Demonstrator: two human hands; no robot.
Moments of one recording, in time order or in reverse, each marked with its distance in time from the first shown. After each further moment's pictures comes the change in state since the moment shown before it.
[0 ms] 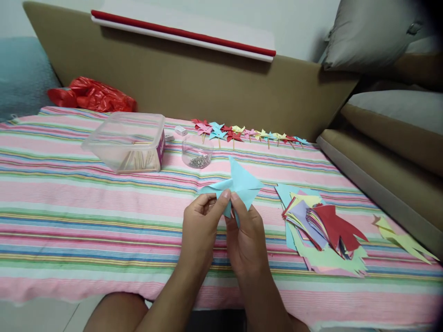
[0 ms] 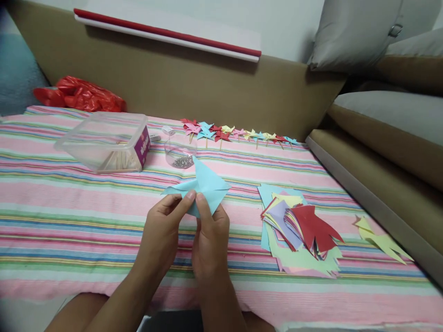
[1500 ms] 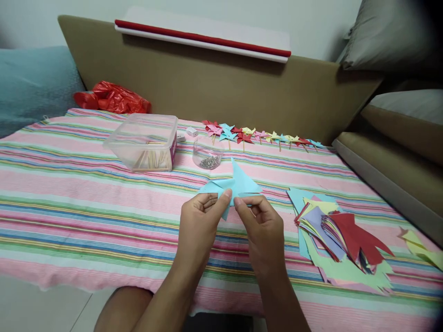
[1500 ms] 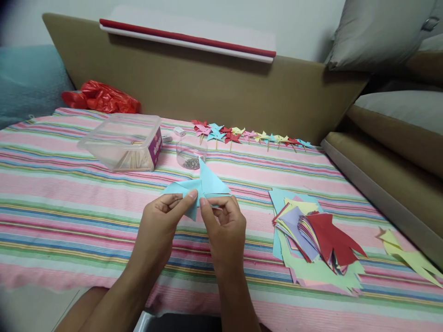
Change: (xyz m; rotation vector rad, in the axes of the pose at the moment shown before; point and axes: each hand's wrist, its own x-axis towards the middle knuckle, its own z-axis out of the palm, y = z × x) left_hand 0.004 0.013 -0.021 0.104 -0.003 0.055; right_hand 0.009 -0.004 -0.018 -0.503 -0.089 -0.292
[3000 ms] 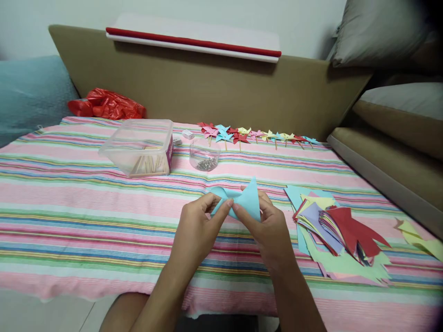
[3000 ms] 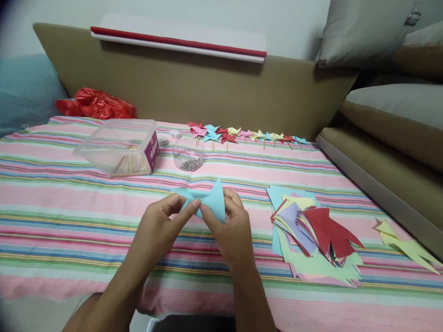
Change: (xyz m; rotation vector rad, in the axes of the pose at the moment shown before) left_hand 0.007 0.004 -0.017 0.624 -0.198 0.196; right_hand 0.011 -0.007 -0.020 -0.258 -0.149 -0.046
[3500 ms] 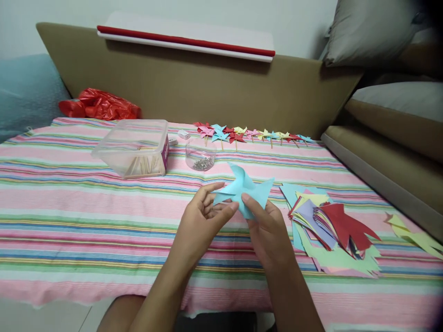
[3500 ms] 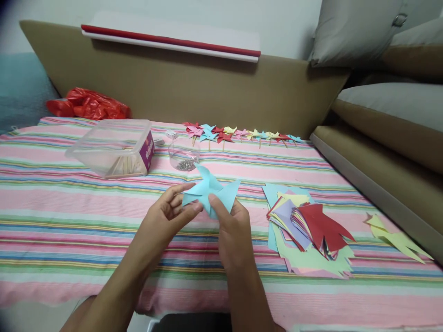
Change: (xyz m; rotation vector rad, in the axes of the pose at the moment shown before) left_hand 0.001 0.006 0.011 -0.648 -0.088 -0.188; right_hand -0.002 -0.006 0.007 0.634 0.098 0.298
